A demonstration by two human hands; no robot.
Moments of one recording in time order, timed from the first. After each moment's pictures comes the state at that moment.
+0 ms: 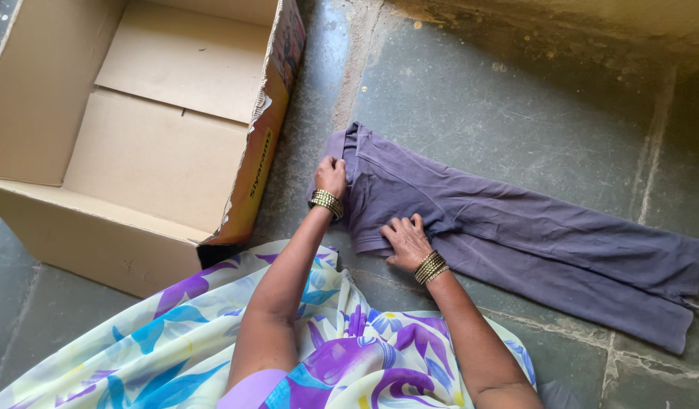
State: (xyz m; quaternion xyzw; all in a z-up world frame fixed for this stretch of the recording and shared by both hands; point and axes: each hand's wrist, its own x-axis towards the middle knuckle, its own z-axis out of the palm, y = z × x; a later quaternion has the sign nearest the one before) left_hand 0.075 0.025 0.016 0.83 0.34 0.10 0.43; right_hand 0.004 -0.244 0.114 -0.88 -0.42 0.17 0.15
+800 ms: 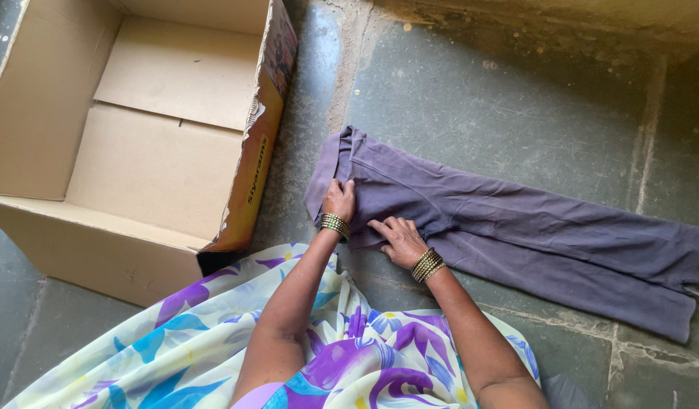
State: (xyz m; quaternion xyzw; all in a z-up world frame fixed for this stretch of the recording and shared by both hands) left_hand 0.031 -0.019 0.018 0.86 0.36 0.05 0.37; right_hand -0.001 -0.245 0.111 -0.86 -0.39 0.19 0.26
